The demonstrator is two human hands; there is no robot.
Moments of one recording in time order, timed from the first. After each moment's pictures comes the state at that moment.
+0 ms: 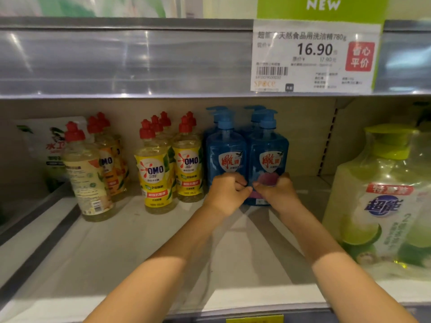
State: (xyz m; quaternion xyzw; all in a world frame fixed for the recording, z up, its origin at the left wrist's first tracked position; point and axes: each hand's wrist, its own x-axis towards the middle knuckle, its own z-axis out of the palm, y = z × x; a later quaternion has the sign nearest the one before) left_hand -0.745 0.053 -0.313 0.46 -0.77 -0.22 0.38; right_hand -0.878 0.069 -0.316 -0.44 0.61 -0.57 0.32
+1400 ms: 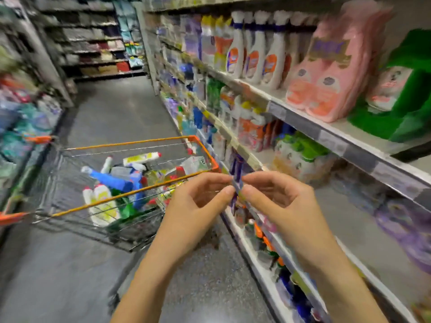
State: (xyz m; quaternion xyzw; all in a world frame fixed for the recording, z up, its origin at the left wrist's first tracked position) left_hand -0.281 0.589 -0.359 0.68 -0.27 -0.12 0.67; right_hand -0.366 0.452 -0.349 -0.73 0.07 -0.25 0.64
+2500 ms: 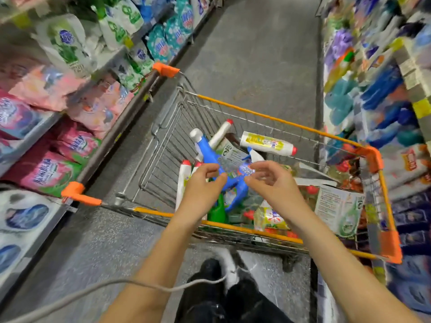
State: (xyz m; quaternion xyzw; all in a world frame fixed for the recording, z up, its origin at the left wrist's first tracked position) left_hand 0.170 0.742 -0.527 0.74 0.23 -0.03 0.63; right_hand 0.202 0.584 -0.526 -0.80 -0.02 0.14 0.58
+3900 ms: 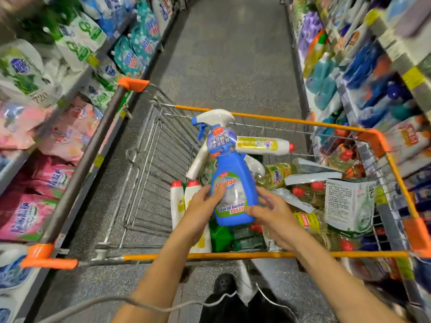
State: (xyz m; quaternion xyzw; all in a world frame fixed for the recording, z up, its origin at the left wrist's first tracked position) left_hand 0.227 0.769 -0.622 0.66 0.20 -0.16 0.71; right_hand 0.220 0.596 -0.624 -0.62 0.06 0.22 0.75
